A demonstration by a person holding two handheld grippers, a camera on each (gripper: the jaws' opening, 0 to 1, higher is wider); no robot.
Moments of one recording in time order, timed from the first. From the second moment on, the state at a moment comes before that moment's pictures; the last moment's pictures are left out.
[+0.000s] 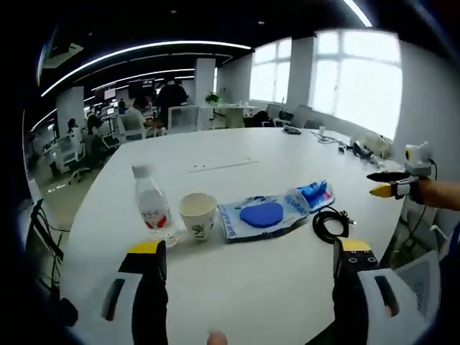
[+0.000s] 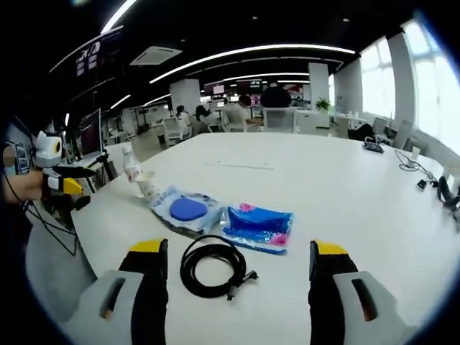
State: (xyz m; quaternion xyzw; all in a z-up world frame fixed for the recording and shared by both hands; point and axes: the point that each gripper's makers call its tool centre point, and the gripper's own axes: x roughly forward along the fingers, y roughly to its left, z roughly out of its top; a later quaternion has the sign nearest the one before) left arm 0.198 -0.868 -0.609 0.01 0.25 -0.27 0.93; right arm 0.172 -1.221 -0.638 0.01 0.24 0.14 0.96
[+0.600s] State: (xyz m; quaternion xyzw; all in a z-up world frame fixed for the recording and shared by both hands) left arm 0.162 -0.800 -0.608 -0.02 0.28 -0.29 0.92; right arm 0.124 -1.198 -0.622 0.03 0.25 0.12 0.96
